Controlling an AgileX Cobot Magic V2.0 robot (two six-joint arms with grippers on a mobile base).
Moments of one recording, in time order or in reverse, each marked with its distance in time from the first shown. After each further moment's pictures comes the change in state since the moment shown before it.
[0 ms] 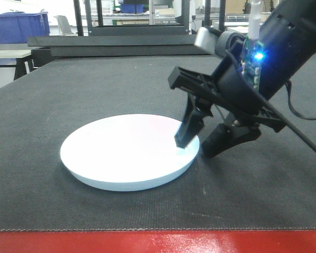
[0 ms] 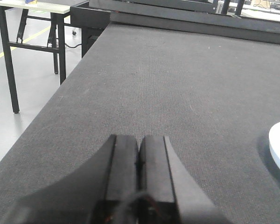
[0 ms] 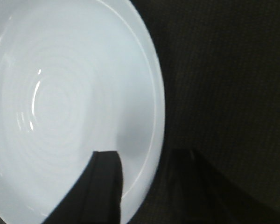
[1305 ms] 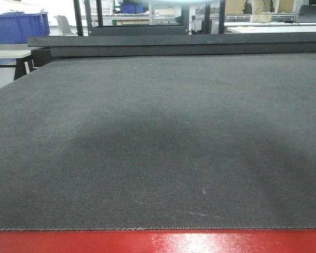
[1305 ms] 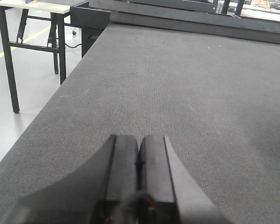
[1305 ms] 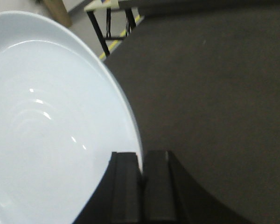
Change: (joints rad) left arm 0.000 0.000 0.000 0.000 0.000 0.000; right arm 0.002 -0.792 0.163 -0.146 -0.299 -0.002
